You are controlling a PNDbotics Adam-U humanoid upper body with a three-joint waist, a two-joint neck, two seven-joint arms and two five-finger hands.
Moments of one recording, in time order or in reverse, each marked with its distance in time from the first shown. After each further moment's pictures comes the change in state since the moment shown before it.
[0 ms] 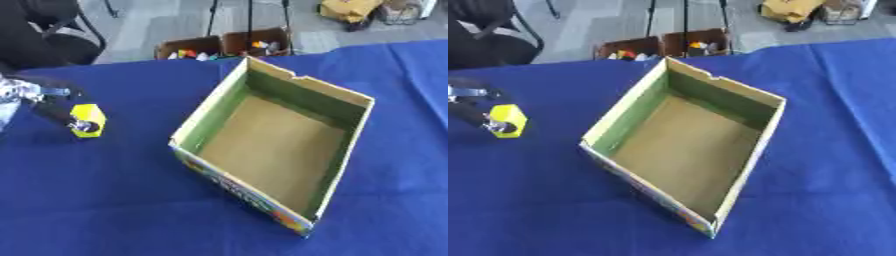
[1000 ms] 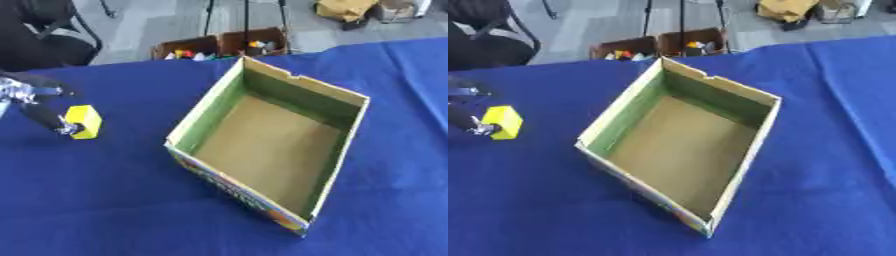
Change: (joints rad) left arm 0.023 0.011 0.000 -0.037 -0.055 -0.037 0.056; right arm 0.010 0.000 -0.012 0.000 -0.009 0.019 -0.007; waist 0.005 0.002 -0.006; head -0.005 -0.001
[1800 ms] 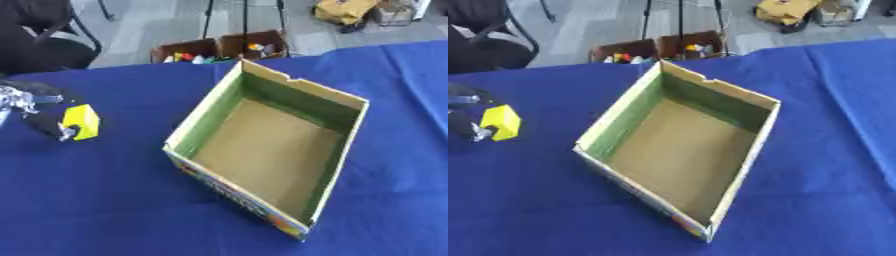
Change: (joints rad) left arm 0.017 0.004 -0.007 -0.012 0.033 -0.015 0.000; right arm 0.013 0.000 -0.013 0.000 -0.009 0.028 -0.024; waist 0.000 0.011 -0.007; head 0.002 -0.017
